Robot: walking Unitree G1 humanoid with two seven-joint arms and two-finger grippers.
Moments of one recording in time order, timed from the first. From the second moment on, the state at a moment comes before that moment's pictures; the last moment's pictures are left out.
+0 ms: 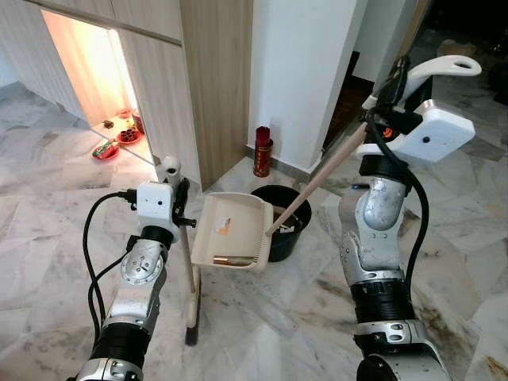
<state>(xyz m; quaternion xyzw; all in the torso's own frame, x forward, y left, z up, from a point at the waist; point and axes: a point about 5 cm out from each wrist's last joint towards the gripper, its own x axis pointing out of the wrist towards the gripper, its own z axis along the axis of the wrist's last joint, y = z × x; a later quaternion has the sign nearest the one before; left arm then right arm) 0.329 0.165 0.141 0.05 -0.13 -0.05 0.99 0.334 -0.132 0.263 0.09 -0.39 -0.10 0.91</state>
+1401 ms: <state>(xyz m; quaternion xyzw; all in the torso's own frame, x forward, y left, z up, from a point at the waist) 0.329 0.165 0.141 0.05 -0.13 -0.05 0.99 0.333 -0.130 0.264 0.09 -0.39 -0.09 0.91</state>
